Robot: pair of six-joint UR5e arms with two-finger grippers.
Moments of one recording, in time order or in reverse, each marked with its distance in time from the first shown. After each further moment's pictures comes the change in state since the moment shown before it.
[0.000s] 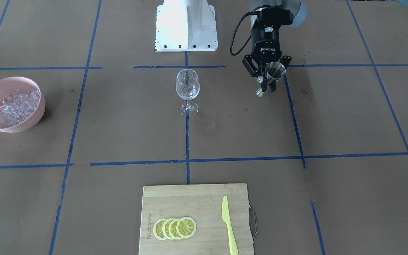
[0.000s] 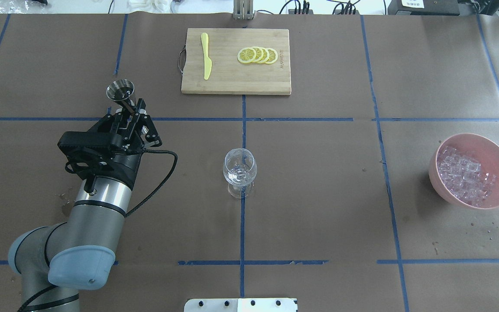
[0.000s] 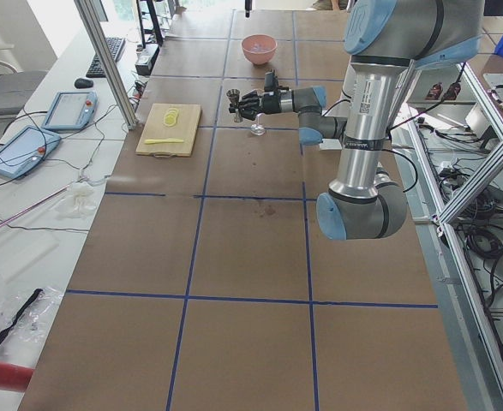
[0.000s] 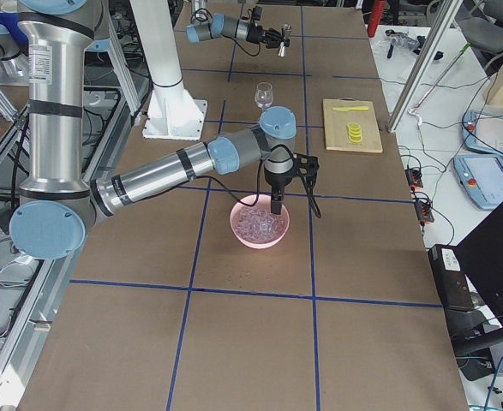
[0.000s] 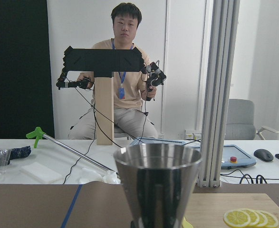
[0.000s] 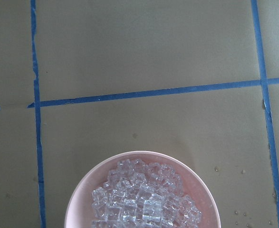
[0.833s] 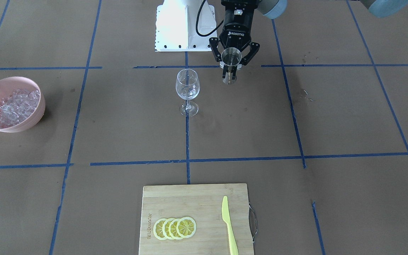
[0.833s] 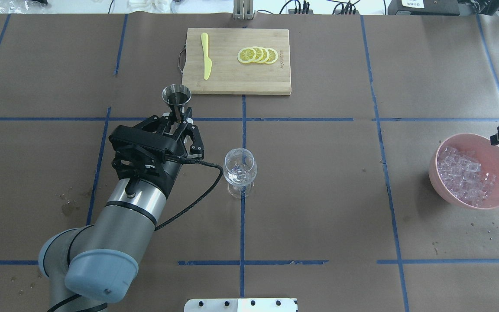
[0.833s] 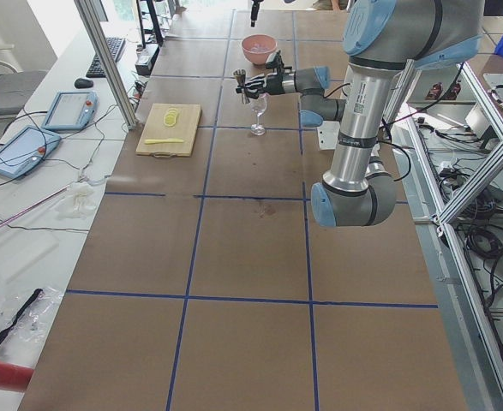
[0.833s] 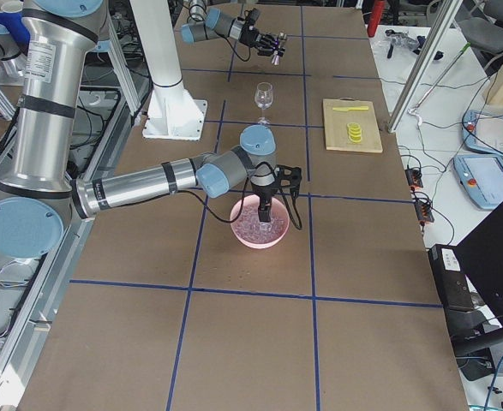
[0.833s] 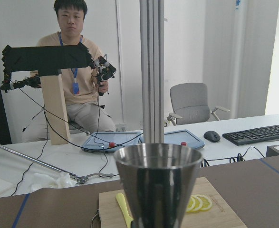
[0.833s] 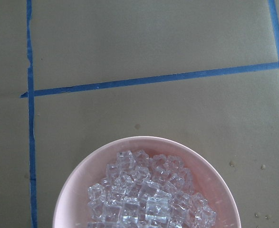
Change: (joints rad) left arm 0.035 -0.127 0.003 -0.002 -0.150 0.268; right arm -0.107 -0.109 -0.033 0.297 -0.056 0.188
